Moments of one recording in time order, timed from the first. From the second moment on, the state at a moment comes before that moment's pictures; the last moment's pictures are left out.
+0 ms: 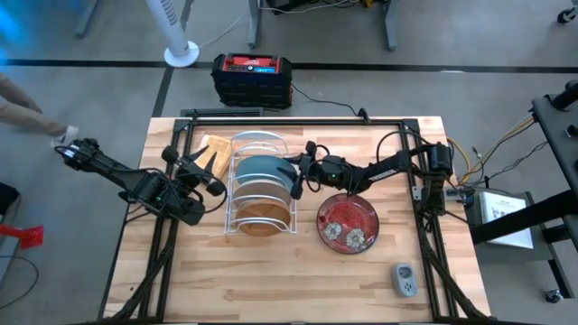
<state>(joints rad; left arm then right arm) -0.46 0.93 0.85 -0.93 -1.48 -0.53 -0.13 1.91 0.86 0.97 0.17 -0.11</state>
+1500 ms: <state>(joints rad) -0.46 0.93 0.85 -0.93 -1.47 -0.53 -0.06 1.87 0.86 0.87 0.33 -0.07</state>
